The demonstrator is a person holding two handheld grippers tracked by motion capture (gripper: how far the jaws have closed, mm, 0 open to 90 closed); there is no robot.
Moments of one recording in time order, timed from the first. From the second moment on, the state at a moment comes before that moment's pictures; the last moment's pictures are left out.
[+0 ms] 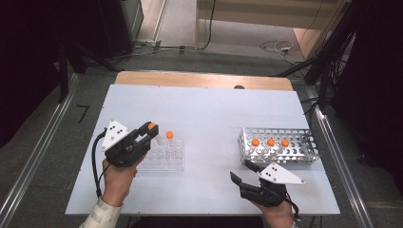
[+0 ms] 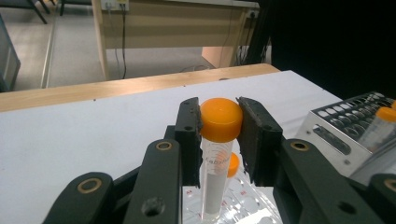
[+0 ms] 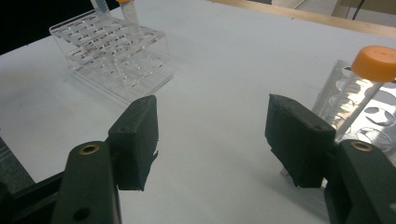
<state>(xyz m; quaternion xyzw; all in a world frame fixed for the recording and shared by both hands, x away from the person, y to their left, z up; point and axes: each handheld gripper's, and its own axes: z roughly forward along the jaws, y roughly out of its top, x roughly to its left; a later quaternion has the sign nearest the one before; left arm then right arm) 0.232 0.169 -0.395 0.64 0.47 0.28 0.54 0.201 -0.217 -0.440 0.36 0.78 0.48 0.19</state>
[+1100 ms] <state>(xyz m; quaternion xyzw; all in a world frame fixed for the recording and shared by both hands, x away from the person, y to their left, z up) 0.250 0.156 -0.418 0.66 0.46 0.30 0.50 0.201 -0.225 -0.442 0.37 0.78 0.47 0.20</state>
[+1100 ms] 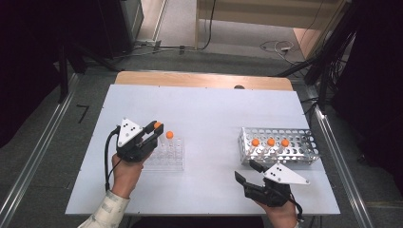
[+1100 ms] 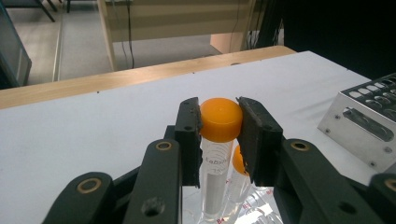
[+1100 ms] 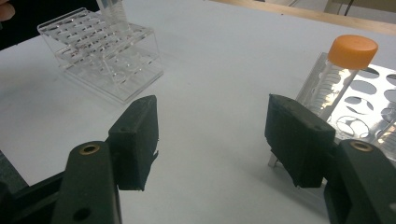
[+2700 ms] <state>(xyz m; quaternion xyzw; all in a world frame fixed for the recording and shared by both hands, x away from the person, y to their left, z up) 0.245 0.158 -0.426 0.66 0.47 0.27 0.52 0.203 -0.232 -0.442 0.38 0.77 0.47 0.20</state>
